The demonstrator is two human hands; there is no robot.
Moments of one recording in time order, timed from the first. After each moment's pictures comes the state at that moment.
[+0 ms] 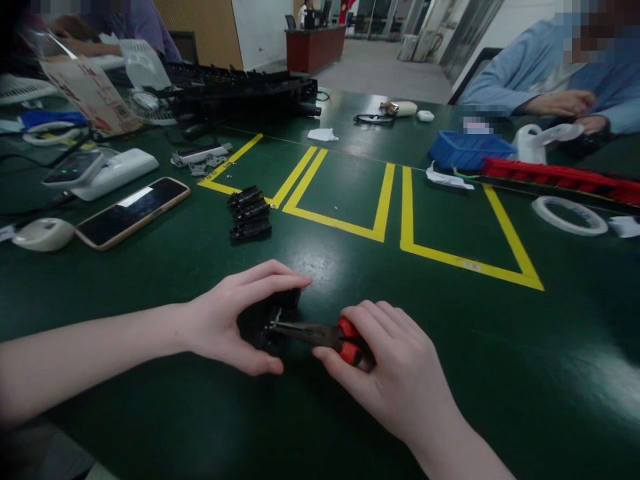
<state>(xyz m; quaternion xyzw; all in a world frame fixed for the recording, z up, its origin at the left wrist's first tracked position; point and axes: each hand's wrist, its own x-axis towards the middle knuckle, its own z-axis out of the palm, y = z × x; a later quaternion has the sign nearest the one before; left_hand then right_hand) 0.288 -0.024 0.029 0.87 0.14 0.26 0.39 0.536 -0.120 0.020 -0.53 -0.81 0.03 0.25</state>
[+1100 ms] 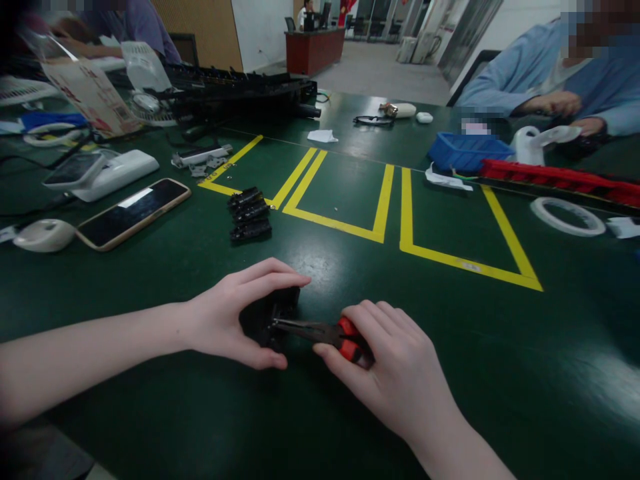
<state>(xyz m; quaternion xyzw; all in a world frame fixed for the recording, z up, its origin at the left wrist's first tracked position) 0.289 -0.024 0.030 0.87 0.16 0.26 0.38 0.527 -0.122 0.023 -0.58 -0.78 0.05 0.25</state>
